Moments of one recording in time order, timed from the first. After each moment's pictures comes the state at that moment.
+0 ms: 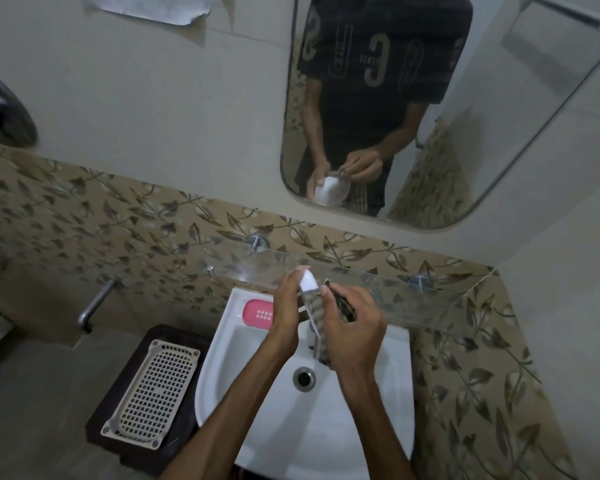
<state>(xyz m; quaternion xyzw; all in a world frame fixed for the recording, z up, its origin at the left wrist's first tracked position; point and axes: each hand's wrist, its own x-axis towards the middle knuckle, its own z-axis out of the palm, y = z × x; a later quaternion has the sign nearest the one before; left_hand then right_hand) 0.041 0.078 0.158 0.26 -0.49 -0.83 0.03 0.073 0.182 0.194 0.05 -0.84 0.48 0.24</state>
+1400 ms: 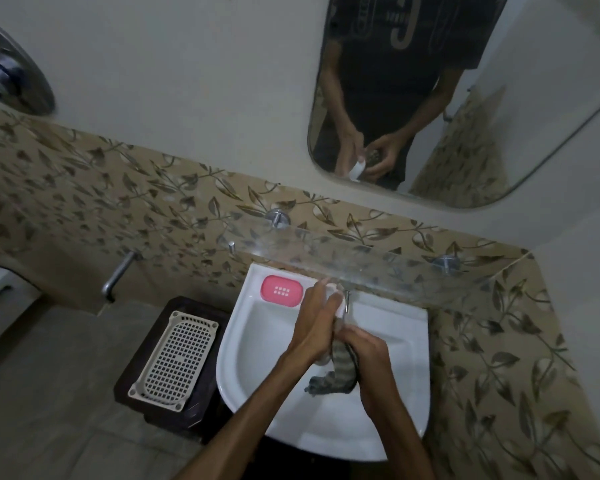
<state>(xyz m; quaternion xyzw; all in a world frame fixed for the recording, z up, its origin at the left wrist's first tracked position) 0.088 0.083 0.132 0.16 -0.71 -0.69 -0.03 0.115 0.204 0.142 -0.12 -0.70 0.67 -0.21</state>
